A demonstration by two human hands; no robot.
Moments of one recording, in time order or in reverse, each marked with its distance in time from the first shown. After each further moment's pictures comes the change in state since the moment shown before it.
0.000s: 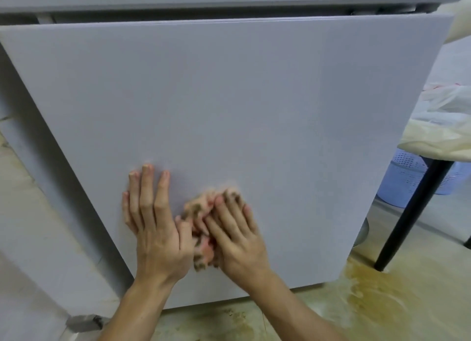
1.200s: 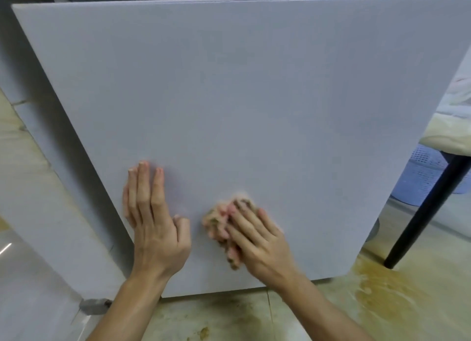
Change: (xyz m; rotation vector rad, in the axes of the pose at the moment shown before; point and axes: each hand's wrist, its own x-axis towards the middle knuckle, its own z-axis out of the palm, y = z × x) left_hand -0.012 -0.029 -0.004 0.033 0.024 0.033; right_hand -0.031 0.023 -0.013 0.018 -0.186 -0.146
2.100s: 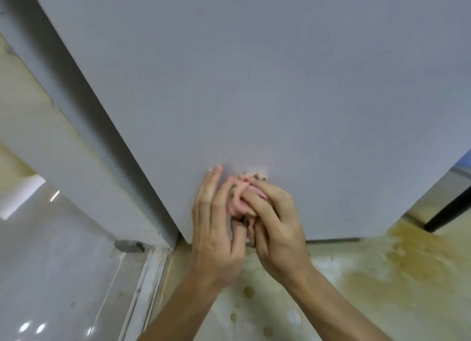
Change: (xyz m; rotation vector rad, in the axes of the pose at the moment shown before) left_hand -0.085 0.045 -0.002 -0.345 -0.280 -0.211; right_hand 0.000 -0.076 -0.008 0.524 0.119 0.479
